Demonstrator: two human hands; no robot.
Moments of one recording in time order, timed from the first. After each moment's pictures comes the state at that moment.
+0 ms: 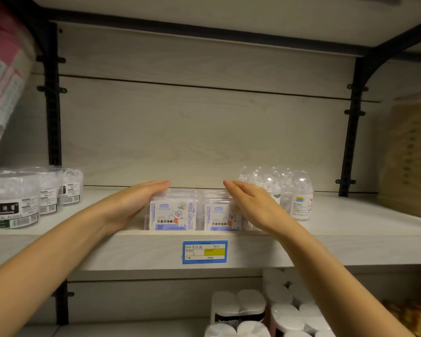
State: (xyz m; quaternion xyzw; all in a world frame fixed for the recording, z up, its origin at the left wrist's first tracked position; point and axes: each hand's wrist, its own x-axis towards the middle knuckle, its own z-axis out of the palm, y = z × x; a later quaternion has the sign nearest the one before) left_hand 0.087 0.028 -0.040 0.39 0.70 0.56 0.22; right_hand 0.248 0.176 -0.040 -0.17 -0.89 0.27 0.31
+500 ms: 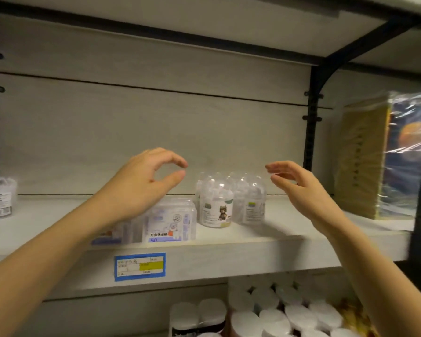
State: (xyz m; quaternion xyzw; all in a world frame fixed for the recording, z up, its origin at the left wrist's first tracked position) left_hand 0.169 0.083 -0.003 0.60 0.67 0.38 -0.21; right_hand 0.352 0.291 -0.024 -0.19 -0.81 0.26 0.48
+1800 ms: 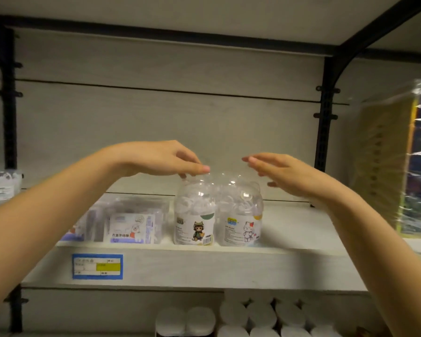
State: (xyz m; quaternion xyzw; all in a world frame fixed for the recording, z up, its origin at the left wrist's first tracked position) left_hand 0.198 0.154 0.046 0.56 0.80 0.22 -0.01; right_hand 0.360 0.333 0.018 -0.13 -0.92 0.23 0.30
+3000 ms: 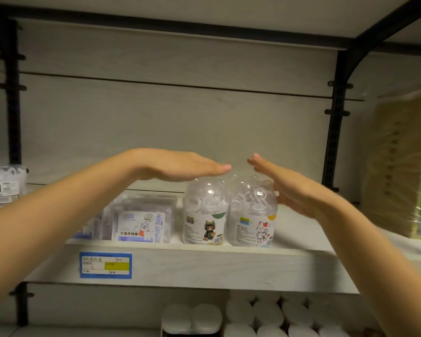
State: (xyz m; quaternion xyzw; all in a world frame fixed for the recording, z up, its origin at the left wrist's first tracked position) left_hand 0.197 0.169 0.037 0.58 0.80 0.15 0.06; right_hand 0.333 0.336 0.000 -0.15 -0.85 0.45 0.22
